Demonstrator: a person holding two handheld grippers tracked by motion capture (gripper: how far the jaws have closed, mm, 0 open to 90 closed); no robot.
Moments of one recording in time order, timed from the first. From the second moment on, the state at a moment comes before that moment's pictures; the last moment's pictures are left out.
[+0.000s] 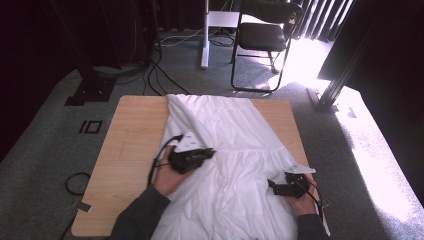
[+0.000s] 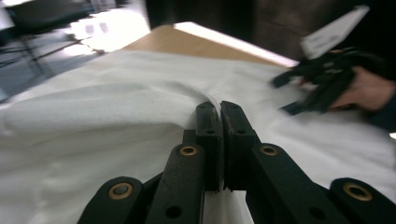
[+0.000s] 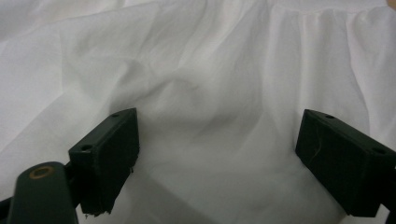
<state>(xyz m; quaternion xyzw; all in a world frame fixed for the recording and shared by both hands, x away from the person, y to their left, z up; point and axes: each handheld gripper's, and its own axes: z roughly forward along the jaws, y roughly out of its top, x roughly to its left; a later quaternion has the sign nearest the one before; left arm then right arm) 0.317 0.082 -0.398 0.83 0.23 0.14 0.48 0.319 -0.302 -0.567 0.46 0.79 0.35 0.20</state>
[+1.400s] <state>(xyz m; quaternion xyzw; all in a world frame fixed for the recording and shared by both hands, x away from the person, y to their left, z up) 0.324 0.207 -0.545 0.79 0.48 0.07 0.38 0.334 -0.201 -0.525 0.49 0.79 0.34 0.15</state>
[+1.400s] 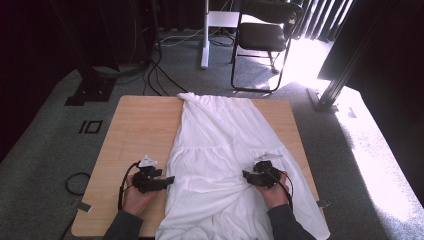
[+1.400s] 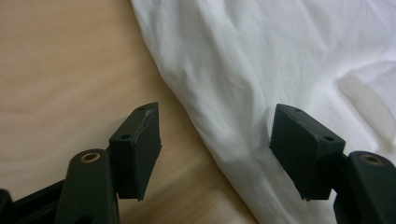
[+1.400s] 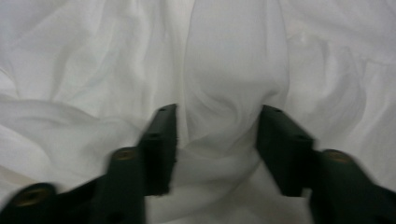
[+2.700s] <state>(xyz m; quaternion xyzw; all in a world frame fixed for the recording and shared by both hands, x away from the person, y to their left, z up) 0.325 0.193 -0.511 0.80 0.43 0.06 0.41 0.329 -0.321 -0.515 0.60 0.70 0.30 0.24</state>
